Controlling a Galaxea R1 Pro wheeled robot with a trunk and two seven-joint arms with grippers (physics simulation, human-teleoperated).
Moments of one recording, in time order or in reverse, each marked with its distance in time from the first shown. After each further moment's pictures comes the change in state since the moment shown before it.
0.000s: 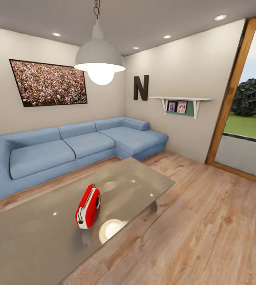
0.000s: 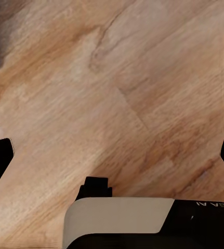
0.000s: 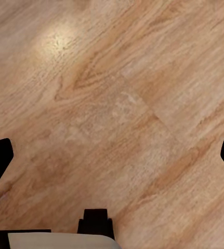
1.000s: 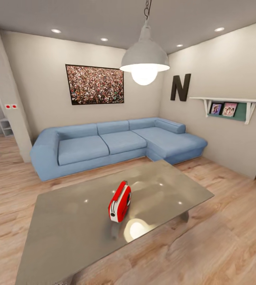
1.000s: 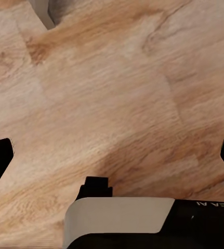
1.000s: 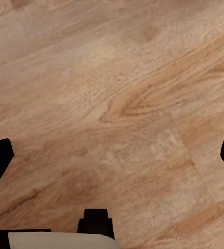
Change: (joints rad) left arm 0.000 0.000 0.000 0.000 0.000 0.001 0.001; right arm 0.000 0.000 0.000 0.001 0.000 0.000 0.000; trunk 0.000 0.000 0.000
